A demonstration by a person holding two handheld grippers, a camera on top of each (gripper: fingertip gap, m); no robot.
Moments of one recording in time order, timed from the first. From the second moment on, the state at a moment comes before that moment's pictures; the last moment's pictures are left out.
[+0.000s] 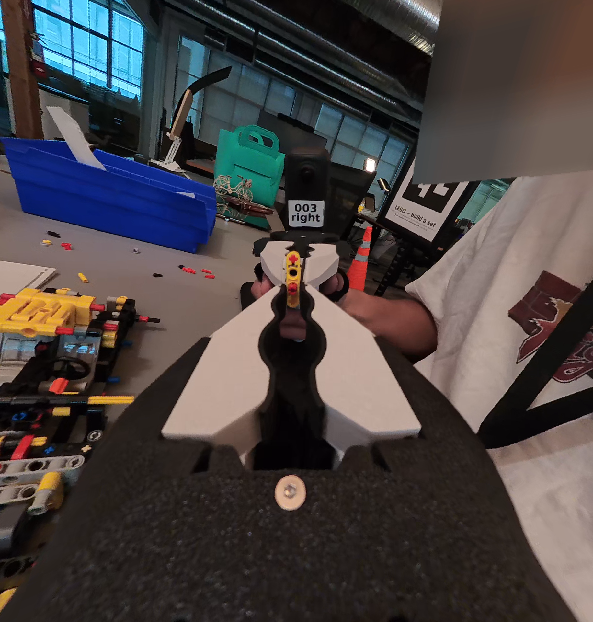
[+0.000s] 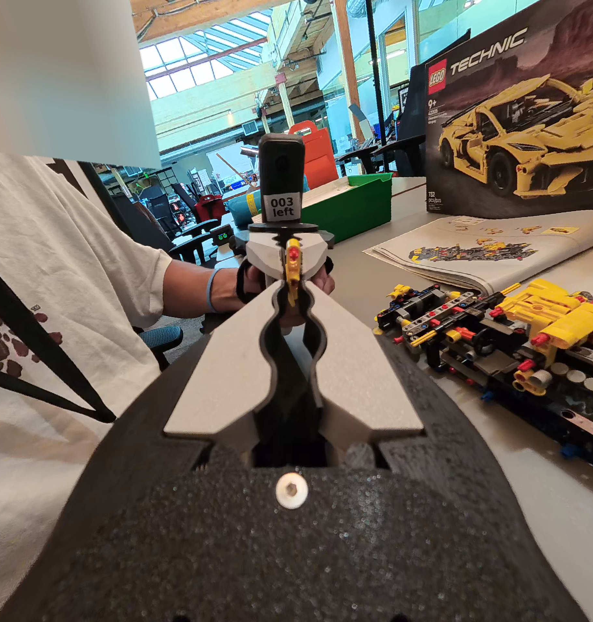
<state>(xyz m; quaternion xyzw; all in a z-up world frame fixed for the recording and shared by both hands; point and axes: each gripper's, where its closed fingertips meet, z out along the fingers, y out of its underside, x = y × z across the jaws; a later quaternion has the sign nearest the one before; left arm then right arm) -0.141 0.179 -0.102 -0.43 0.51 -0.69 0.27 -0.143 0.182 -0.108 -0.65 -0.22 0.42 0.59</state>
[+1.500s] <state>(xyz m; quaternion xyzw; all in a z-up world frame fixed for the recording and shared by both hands) -0.147 0.244 -0.139 -0.60 0.45 -0.61 0.25 -0.093 0.222 -0.242 -0.90 -0.28 0.07 0.31</state>
